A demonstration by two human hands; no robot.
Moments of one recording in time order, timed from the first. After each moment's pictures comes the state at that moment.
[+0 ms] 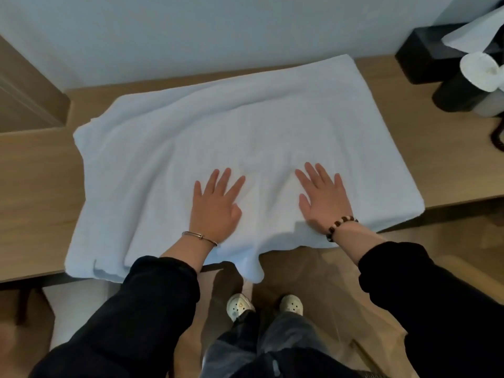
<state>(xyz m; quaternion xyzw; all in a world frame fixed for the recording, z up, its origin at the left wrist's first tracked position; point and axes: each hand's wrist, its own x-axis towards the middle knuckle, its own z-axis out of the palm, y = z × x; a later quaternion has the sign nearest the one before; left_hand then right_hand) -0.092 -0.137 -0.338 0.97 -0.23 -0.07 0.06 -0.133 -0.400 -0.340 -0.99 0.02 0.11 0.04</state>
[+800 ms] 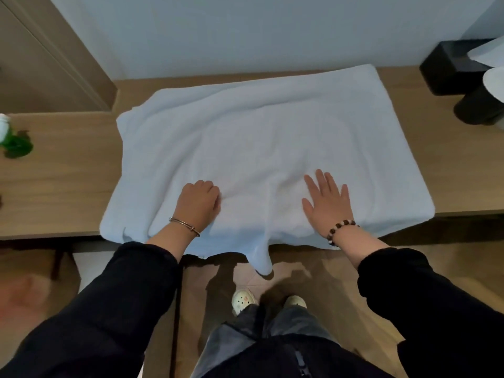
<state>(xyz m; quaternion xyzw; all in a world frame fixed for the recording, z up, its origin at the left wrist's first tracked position) -0.116 -0.080 -0.297 0.97 -0.23 0.02 0.02 -0.153 -0.377 -0.345 -0.99 0.02 0.14 0.03</state>
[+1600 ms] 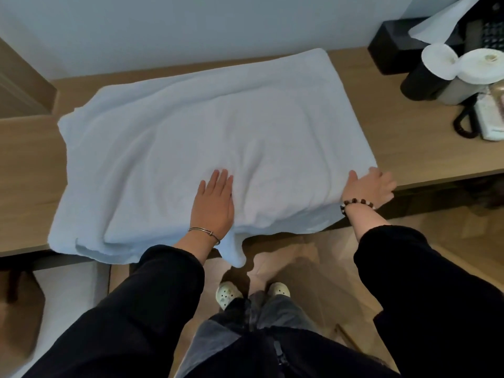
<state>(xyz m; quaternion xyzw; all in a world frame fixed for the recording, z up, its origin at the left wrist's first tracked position) -0.145 -0.182 -0.335 0.98 -0.20 -0.07 0.04 -0.169 -0.495 -0.330 -0.86 0.50 -0.05 0.11</state>
